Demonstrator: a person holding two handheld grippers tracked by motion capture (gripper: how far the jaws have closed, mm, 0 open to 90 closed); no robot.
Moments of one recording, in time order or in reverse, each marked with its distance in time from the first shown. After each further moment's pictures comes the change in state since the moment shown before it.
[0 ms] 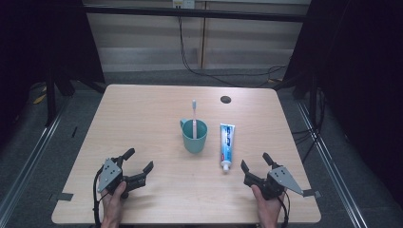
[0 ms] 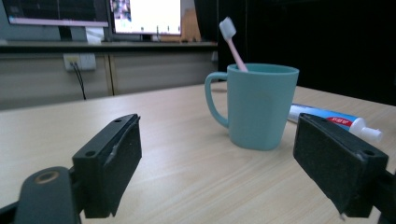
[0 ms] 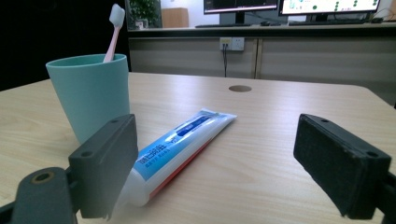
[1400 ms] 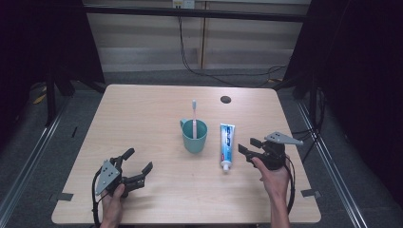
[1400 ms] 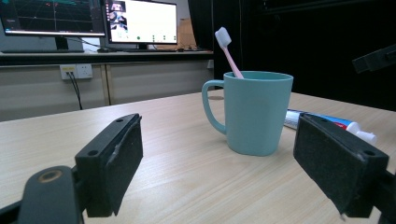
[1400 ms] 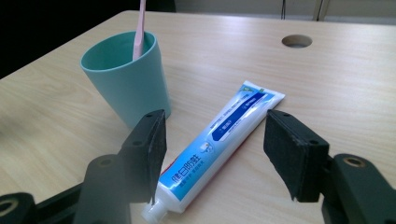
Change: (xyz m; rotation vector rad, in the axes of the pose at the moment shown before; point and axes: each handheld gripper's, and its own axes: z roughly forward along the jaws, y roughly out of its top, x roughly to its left) left arm 0.003 0.000 0.000 -0.013 -0.010 0.013; right arm -0.016 0.082 0.047 0.392 0.226 0.067
